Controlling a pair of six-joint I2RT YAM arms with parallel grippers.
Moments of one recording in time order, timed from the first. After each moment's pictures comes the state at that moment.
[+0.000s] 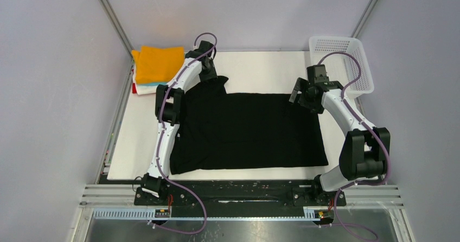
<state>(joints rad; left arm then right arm) -0.28 2.60 2.41 -0.88 -0.08 -0.54 0.11 1.52 1.16 -0.69 0.12 0.49</state>
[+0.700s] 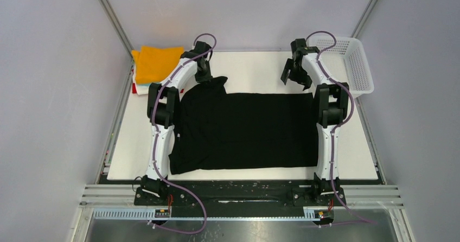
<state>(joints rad) -0.27 2.41 2.16 -0.82 -0.06 -0.41 0.11 2.34 2.11 -1.02 0.21 0.49</state>
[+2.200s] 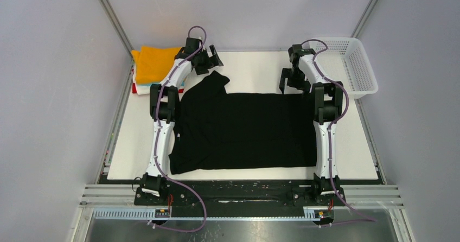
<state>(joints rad) -0.18 2.65 2.41 -0.52 0.34 -0.55 0.11 2.45 2.17 -1.15 0.13 0.34</state>
